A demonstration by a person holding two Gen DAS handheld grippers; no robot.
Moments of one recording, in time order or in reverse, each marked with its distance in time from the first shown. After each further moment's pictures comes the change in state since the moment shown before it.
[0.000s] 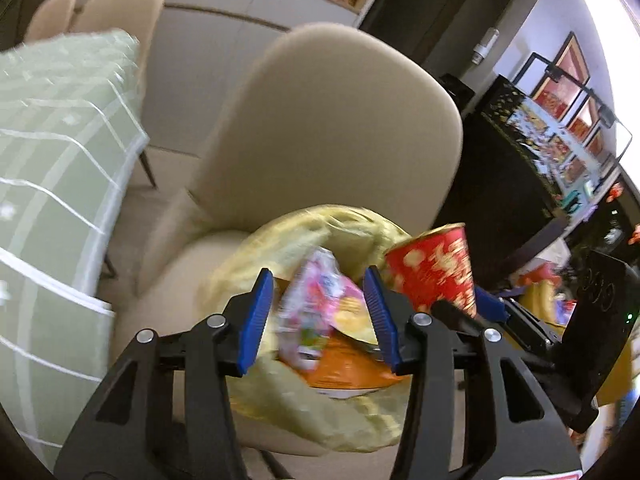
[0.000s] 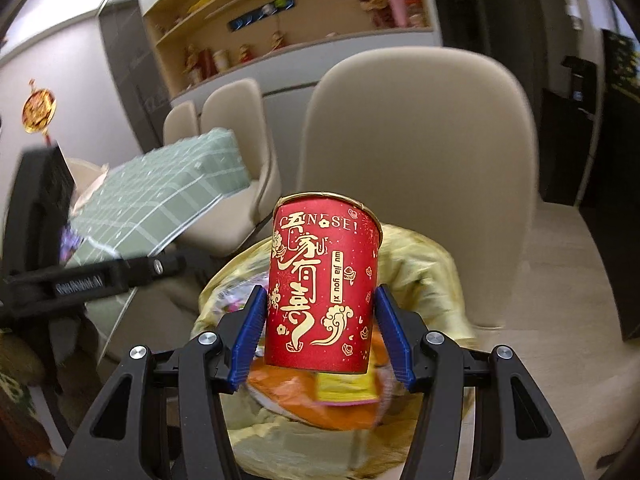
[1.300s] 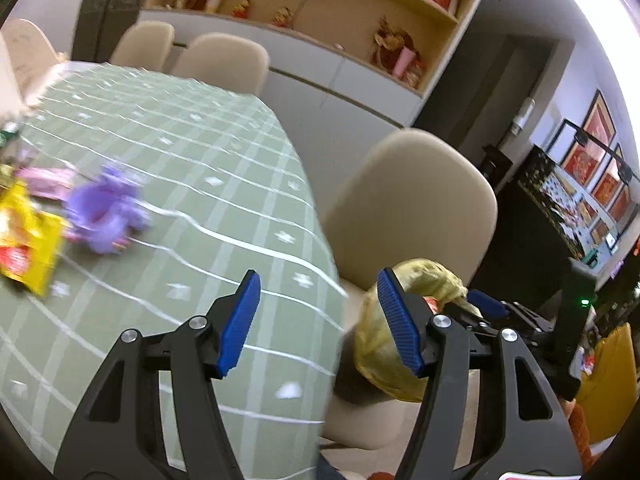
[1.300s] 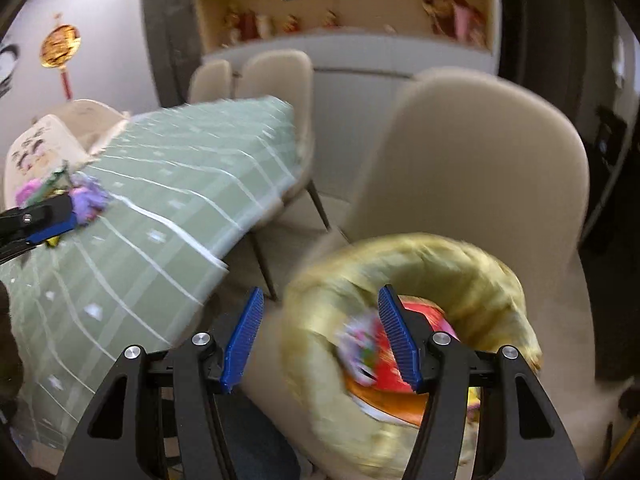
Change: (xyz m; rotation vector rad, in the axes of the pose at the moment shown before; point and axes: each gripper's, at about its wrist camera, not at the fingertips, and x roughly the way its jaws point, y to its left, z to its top) left arm -0.202 0.125 -0.027 -0.118 -0.226 0.156; right arm -0.018 0.140 0.021 -0.182 0.006 -0.023
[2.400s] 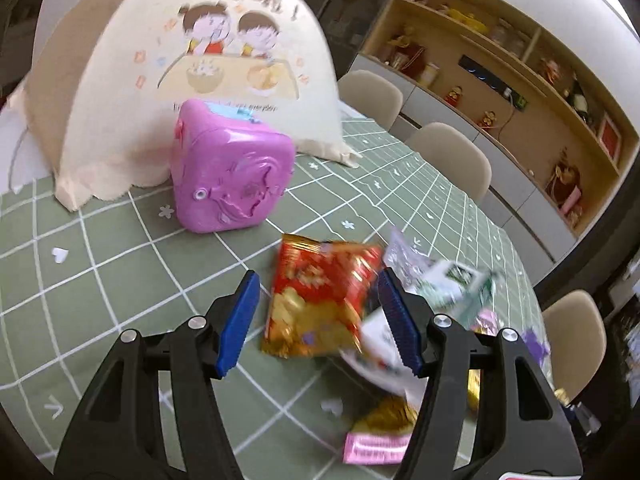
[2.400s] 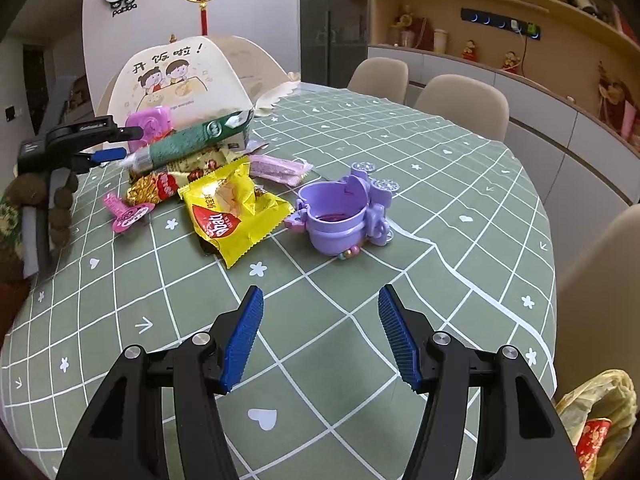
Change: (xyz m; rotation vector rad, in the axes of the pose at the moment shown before) left arm -0.145 0.365 0.039 -0.394 -0.183 0.407; right arm 0.067 0.258 0.026 -0.307 0.033 0.292
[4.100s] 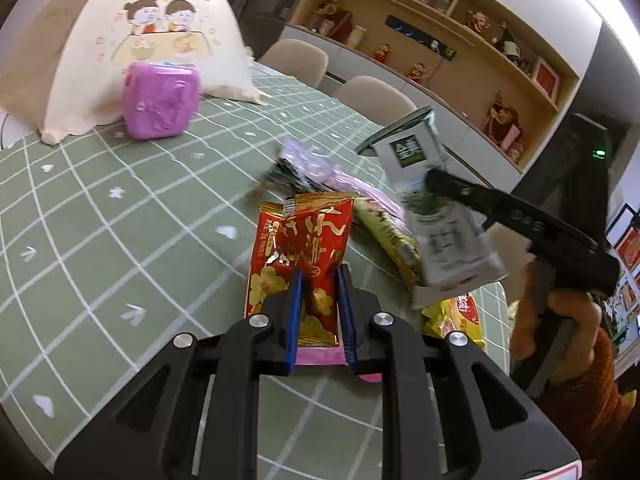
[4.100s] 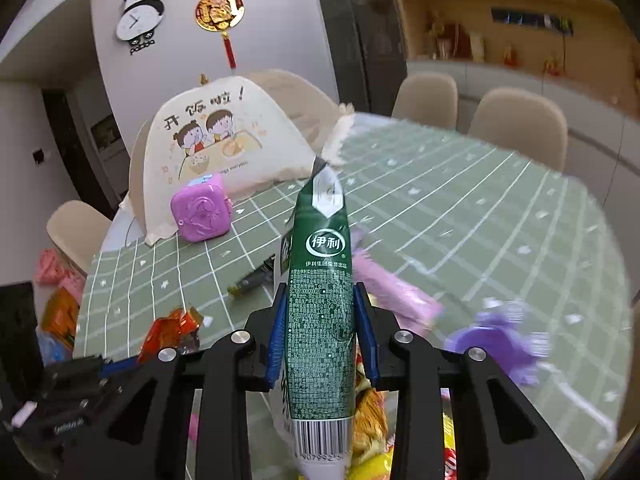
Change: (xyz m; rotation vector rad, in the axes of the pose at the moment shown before) left arm -0.078 -0.066 -0.099 0.165 0.092 -0.179; right arm 0.019 0.069 0.106 0.050 -0.077 0.164
